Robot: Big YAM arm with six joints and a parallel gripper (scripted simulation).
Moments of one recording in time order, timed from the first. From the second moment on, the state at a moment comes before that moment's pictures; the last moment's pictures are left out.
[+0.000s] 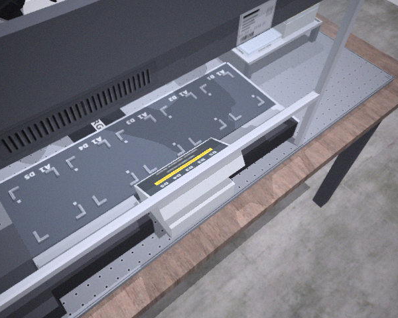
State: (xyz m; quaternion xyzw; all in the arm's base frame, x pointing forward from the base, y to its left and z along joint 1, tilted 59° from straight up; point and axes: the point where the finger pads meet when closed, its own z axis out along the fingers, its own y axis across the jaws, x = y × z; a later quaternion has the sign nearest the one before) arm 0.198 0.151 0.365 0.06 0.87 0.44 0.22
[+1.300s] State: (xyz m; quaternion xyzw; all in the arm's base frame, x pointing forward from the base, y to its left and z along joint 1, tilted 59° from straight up) arm 0.274 0.126 0.390 0.07 0.87 0.44 0.22
